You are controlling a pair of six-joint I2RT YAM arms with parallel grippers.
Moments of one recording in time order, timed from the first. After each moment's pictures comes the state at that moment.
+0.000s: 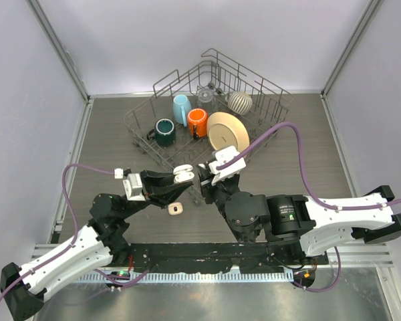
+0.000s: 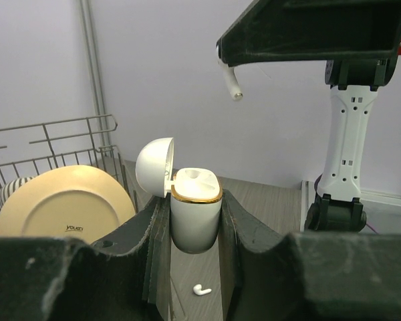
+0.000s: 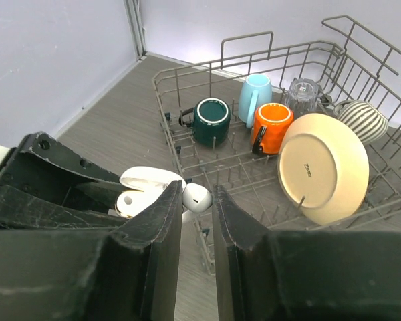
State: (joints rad) left arm -0.84 0.56 0.36 0.68 0.33 -0.16; right arm 1.67 1.25 1.45 -0.35 1.21 0.17
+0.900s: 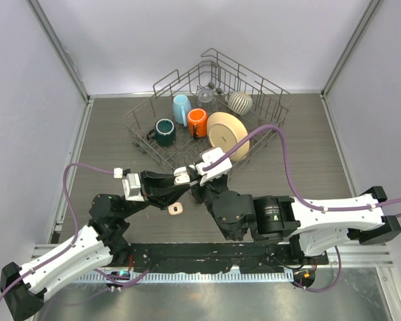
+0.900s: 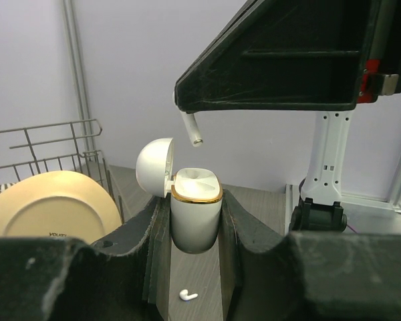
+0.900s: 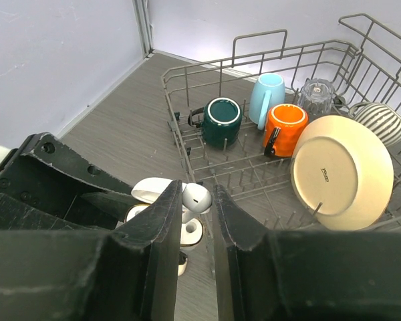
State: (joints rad) left arm -0.84 0.57 0.36 0.71 0.37 -0.21; right arm 1.64 1.30 1.41 -0.22 1.16 0.12
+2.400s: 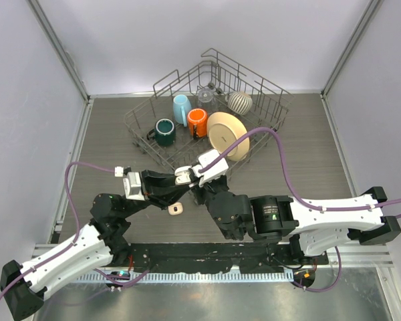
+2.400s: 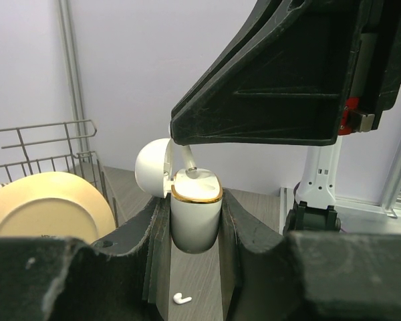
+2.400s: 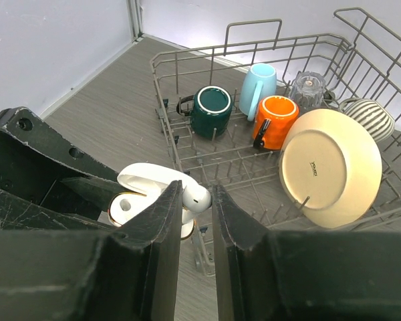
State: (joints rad) left arm -0.84 0.58 0.36 0.74 0.37 -0.23; right arm 1.62 1.29 1.39 -0.28 1.14 0.13
